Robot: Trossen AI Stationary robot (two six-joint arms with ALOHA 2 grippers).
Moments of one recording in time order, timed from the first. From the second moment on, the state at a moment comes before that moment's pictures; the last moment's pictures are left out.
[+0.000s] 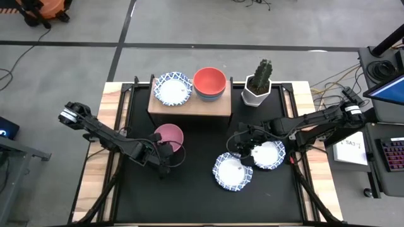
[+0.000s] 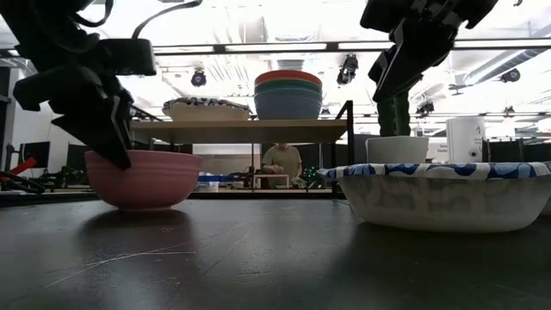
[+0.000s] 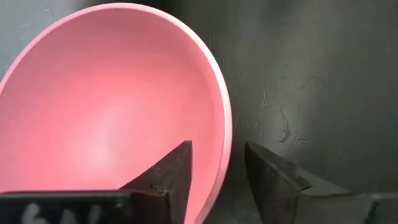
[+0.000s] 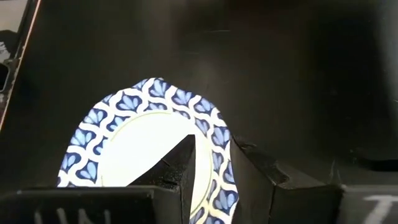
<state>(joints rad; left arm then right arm) -0.45 1.40 0.76 -0.62 -0.49 -0.67 0.13 1.31 0.92 -0.47 -0.08 0.16</state>
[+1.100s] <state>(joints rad) -0.43 1.40 1.31 -0.62 -0.57 0.06 0.27 1.06 0.78 -0.30 -0.08 -0.03</state>
